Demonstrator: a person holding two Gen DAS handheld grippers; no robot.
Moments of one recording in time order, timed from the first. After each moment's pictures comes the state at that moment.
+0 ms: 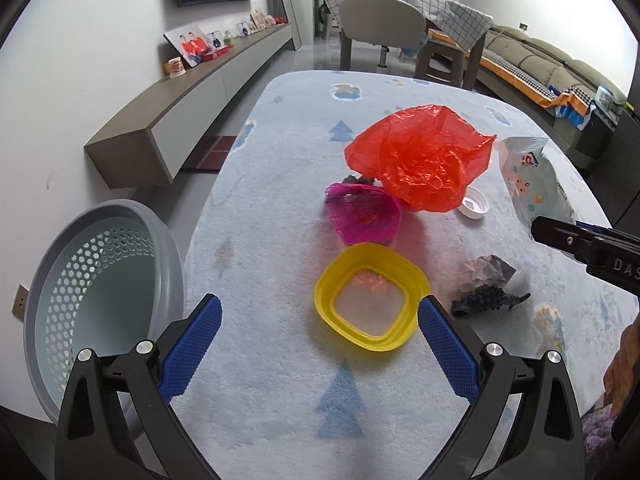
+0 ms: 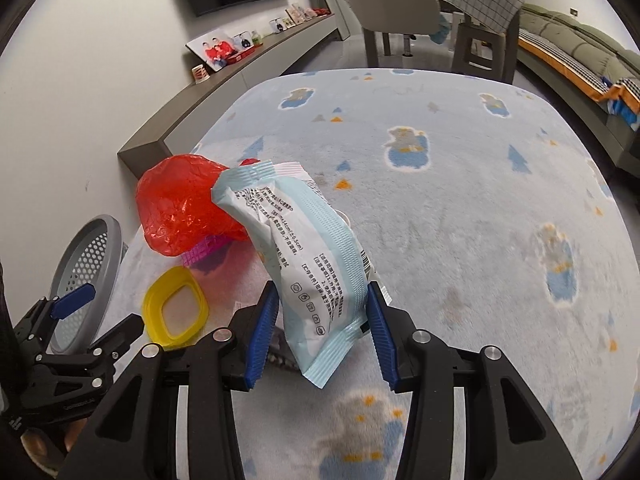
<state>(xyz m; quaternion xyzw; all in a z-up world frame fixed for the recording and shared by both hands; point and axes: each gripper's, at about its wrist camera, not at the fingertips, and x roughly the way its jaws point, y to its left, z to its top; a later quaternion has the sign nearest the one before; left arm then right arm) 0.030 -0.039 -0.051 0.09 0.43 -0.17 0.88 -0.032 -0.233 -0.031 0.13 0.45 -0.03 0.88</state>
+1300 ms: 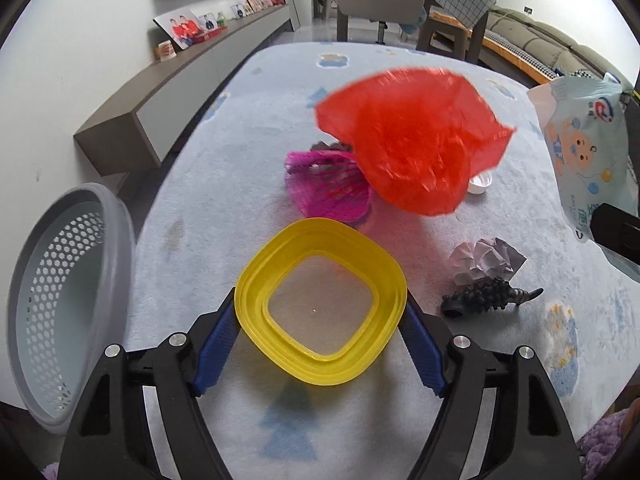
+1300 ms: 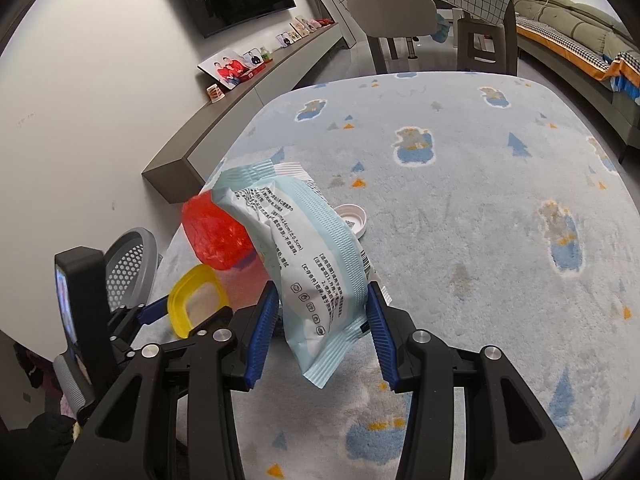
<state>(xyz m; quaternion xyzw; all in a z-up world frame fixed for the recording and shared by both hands) 0.024 -0.066 -0.078 0.10 0.46 -0.16 0.87 -0.059 -0.234 -0.019 0.18 0.42 0.00 0.89</state>
